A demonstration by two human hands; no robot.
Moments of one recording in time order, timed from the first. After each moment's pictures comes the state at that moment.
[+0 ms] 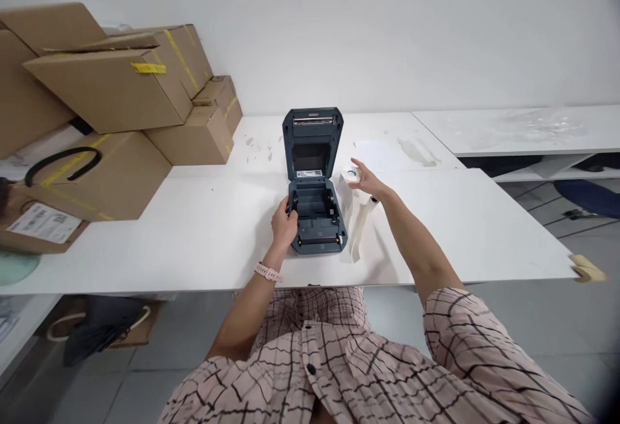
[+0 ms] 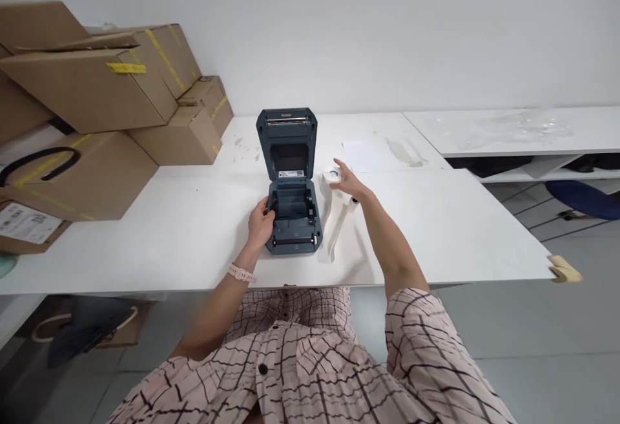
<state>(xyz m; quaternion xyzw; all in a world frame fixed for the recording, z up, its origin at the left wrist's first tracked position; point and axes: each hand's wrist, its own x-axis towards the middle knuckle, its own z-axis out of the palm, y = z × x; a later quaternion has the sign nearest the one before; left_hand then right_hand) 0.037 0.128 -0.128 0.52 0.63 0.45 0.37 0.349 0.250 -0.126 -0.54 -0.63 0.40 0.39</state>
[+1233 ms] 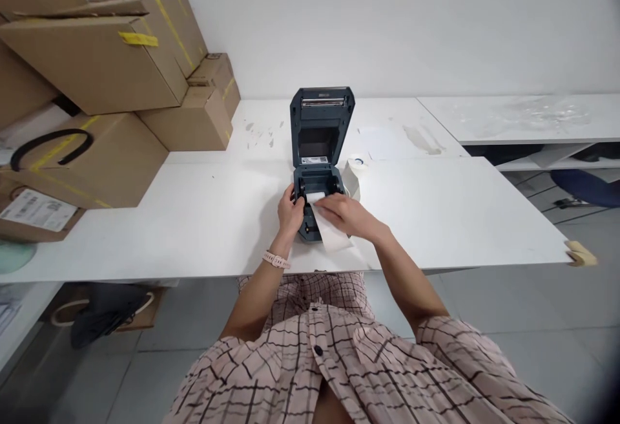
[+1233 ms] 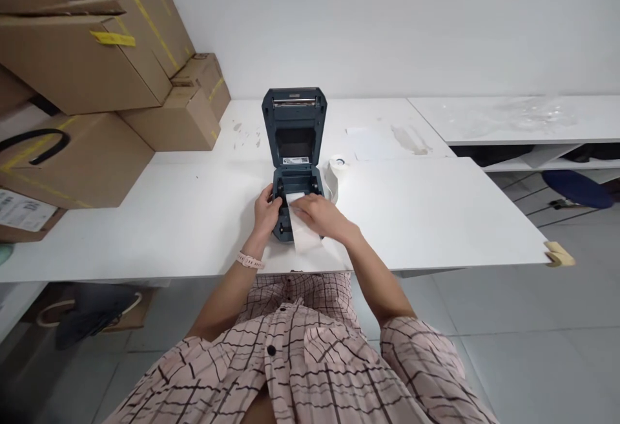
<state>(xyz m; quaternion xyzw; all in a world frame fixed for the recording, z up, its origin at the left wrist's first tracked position) 0.043 0.130 -0.134 0.48 0.59 0.50 0.42 0.228 0.099 -0.074 -0.41 -0.88 0.16 0.17</state>
